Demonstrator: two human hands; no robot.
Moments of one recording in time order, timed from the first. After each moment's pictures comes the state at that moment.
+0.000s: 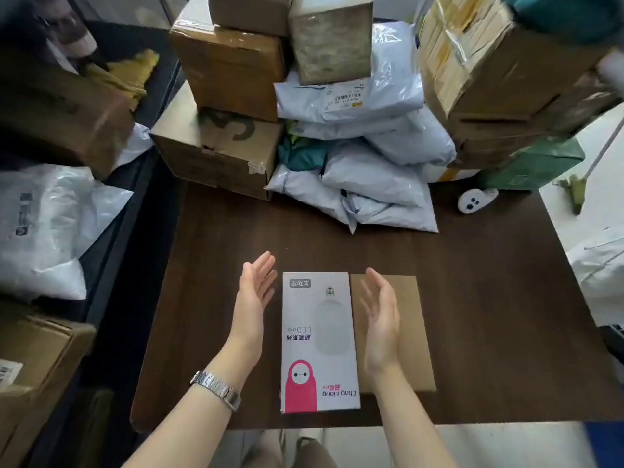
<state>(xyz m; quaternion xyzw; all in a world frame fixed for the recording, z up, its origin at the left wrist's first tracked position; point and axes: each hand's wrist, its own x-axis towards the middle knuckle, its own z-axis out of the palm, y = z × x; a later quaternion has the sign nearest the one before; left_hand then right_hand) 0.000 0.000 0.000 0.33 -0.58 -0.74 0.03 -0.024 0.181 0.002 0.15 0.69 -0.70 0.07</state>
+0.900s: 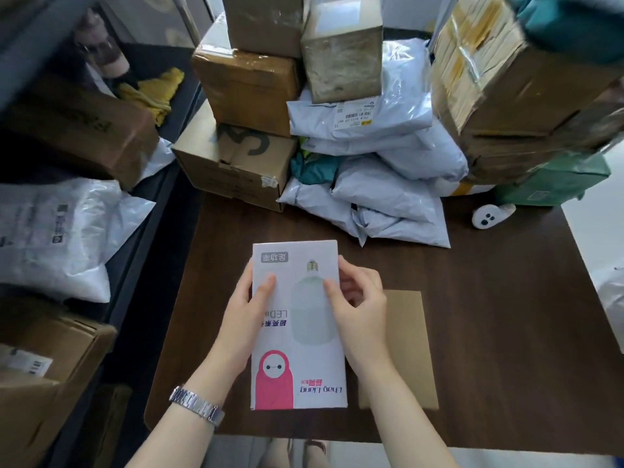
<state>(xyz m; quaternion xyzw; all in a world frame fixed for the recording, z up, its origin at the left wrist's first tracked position) 0.011 -0.012 0.047 0.29 -0.63 -0.72 0.00 -0.044 0.143 0.068 0.02 0.76 -0.64 0.10</state>
